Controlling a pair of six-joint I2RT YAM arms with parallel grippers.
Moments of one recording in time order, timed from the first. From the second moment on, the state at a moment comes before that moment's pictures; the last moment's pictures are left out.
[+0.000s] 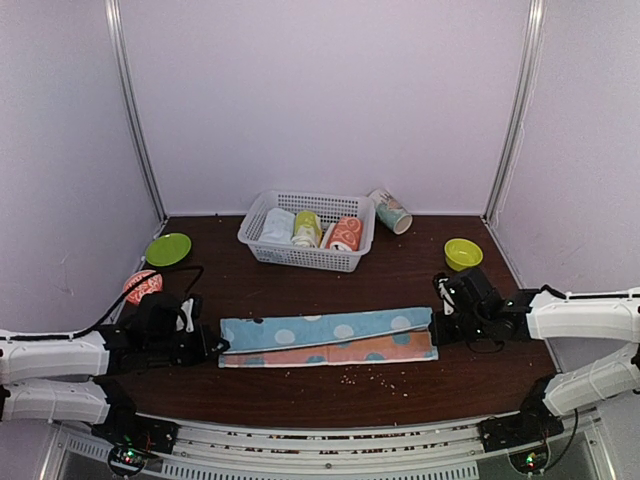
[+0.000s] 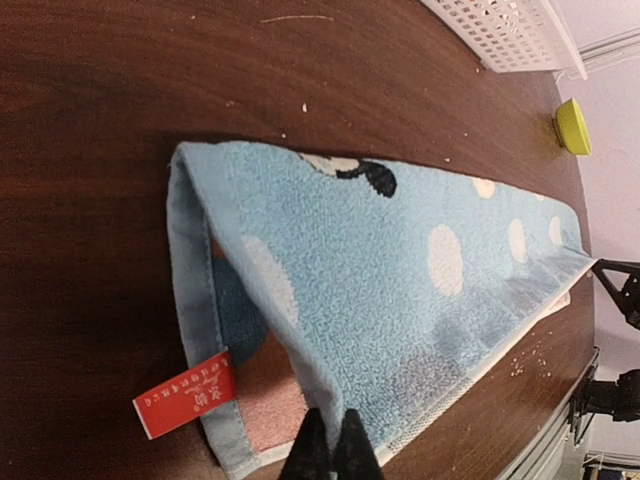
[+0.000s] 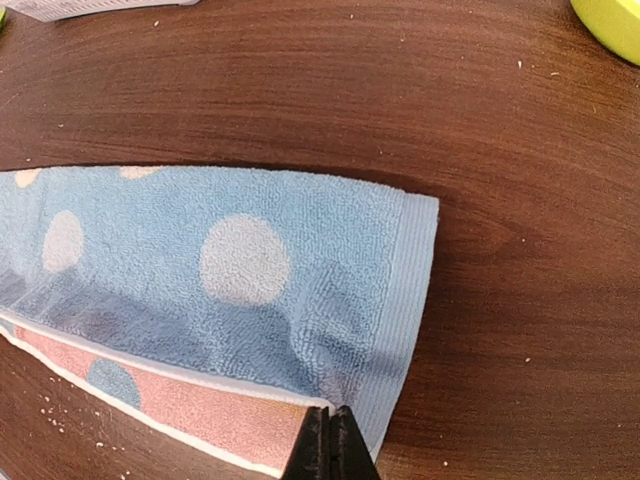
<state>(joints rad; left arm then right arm) -0.65 0.96 0.26 -0.01 0.13 -0.84 0.70 1.19 0.55 -0.27 0.17 0.49</state>
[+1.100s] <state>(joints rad) -0.71 1.00 0.45 -0.14 -0.03 -0.82 0.70 1.18 0.52 -0.24 0.14 0.52</state>
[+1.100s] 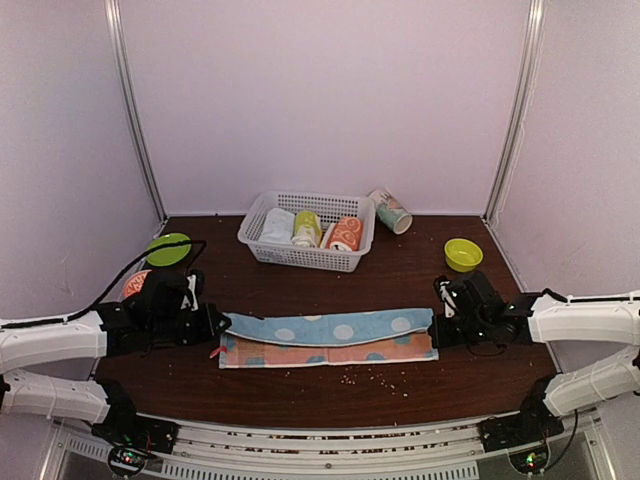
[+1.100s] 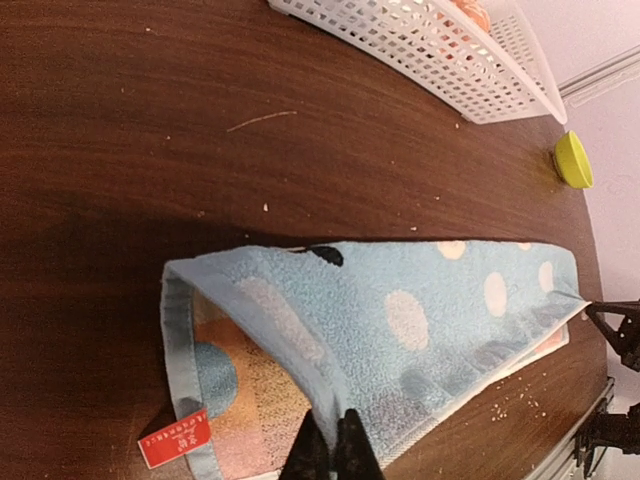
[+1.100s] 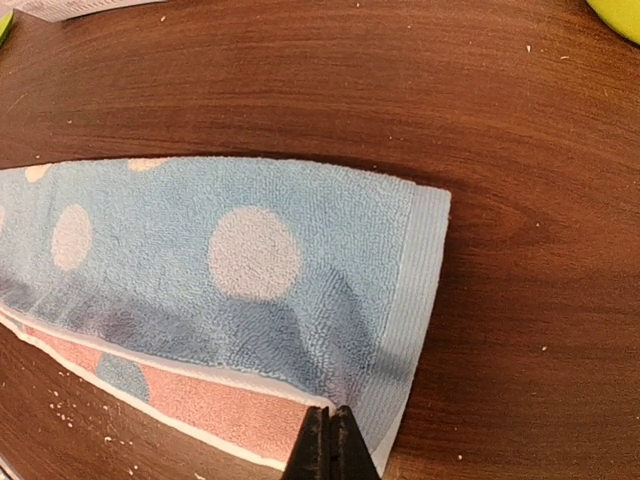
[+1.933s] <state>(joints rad) -0.60 1.07 0.55 -0.16 -0.01 -0.69 0.71 1.21 0.66 -0.24 0.22 0.51</state>
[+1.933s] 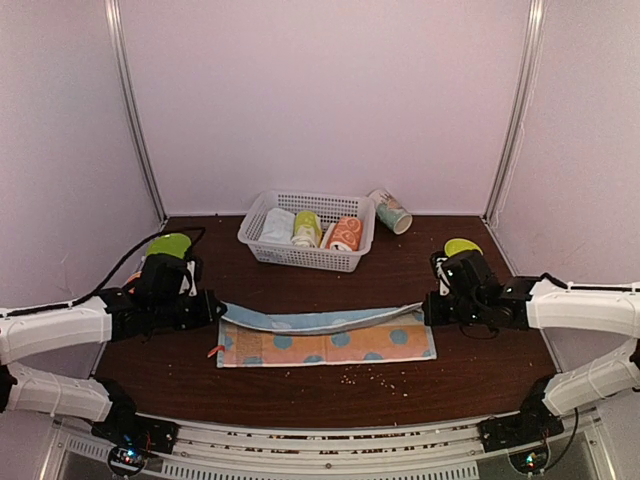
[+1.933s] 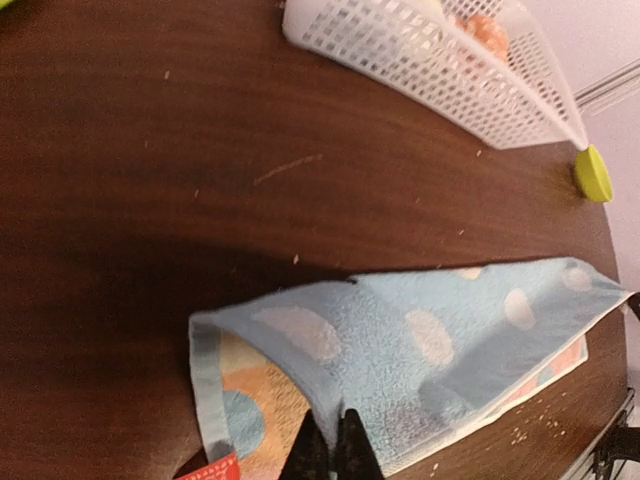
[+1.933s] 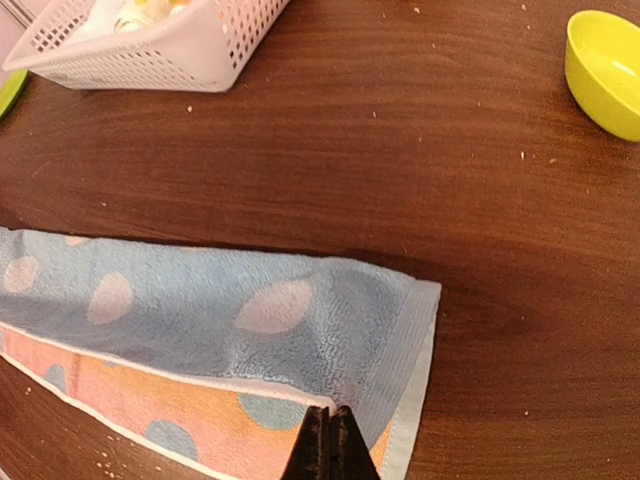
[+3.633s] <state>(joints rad) -0.62 1.04 0.33 -0.08 0.13 -0.78 0.74 1.13 0.51 -0.36 0.10 0.53</state>
